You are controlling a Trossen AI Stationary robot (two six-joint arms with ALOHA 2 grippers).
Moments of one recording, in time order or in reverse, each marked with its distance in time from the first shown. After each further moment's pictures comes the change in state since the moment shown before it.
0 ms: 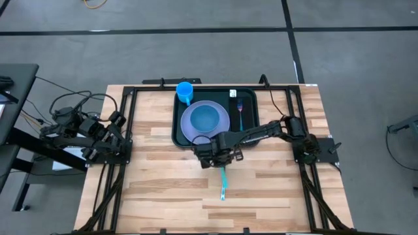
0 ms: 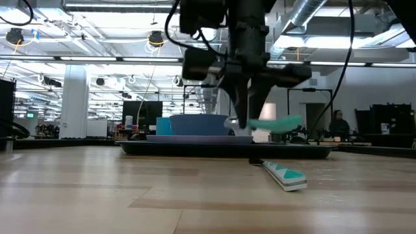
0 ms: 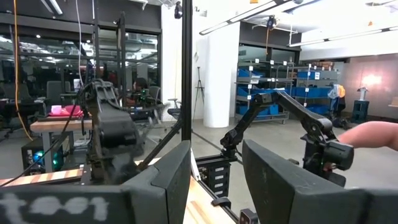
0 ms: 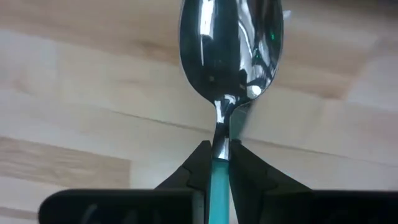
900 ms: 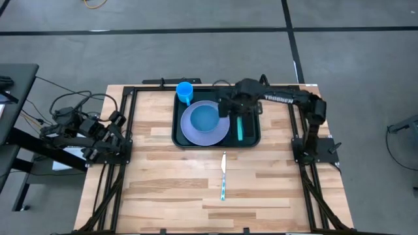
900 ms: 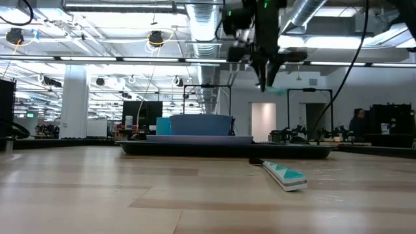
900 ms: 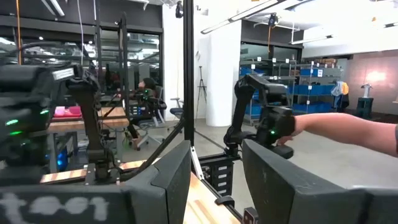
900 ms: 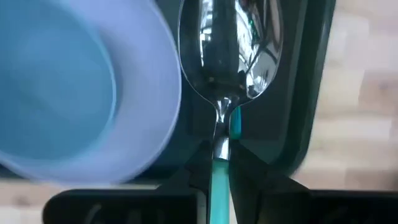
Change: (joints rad) left arm 0.000 0.000 0.000 -0.005 -0.007 0.018; right arm -0.423 -0.272 0.000 -0.275 0.213 -0.284
